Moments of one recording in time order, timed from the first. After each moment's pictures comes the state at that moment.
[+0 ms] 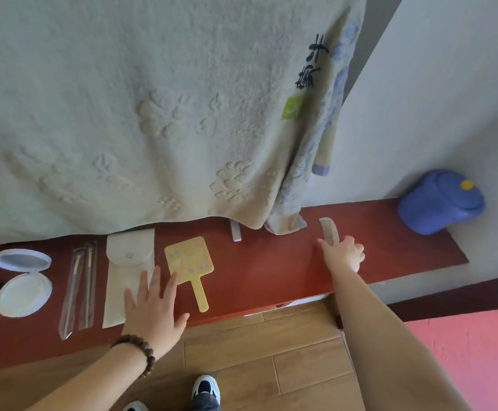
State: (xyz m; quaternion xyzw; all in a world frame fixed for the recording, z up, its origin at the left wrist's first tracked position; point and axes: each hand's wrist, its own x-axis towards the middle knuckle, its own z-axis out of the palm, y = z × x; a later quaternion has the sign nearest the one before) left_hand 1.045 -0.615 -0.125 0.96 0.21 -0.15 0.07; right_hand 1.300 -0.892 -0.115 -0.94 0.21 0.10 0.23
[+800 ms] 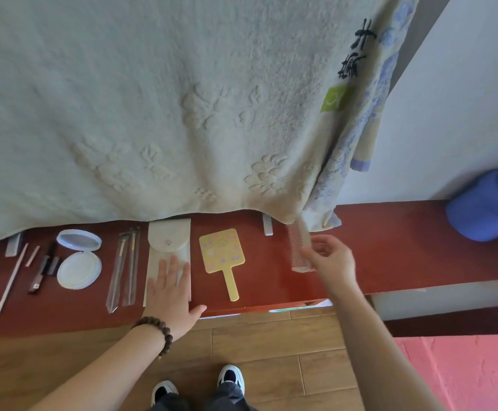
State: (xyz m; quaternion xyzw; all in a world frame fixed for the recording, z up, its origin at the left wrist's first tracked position) left_hand 1.031 -0.593 -0.119 0.94 0.25 -0.21 0.10; right_hand 1.218 -0.826 -0.081 -0.84 0.04 0.16 0.52
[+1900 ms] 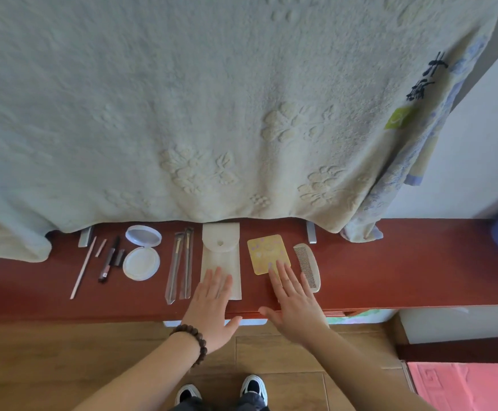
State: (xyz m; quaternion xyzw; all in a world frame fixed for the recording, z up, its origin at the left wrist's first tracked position) left_hand 0.983 -0.572 -0.119 0.96 0.17 -0.18 0.15; right_hand 1.105 -0.745 -0.134 -0.90 -0.42 0.14 0.02
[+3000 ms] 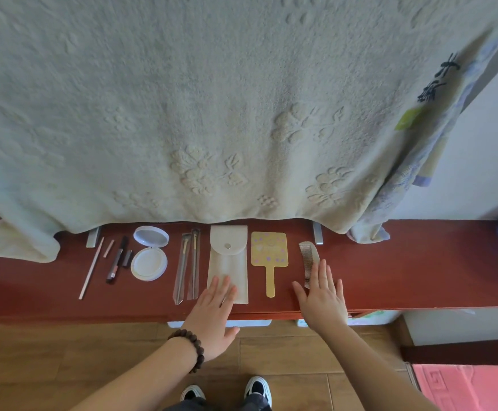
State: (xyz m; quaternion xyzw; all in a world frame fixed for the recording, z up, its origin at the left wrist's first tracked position) left_hand 0.968 -0.561 -0.116 0.96 0.12 -0.23 0.13; right_hand 1.125 -0.751 -0.137 -0.96 -0.19 0.21 0.05
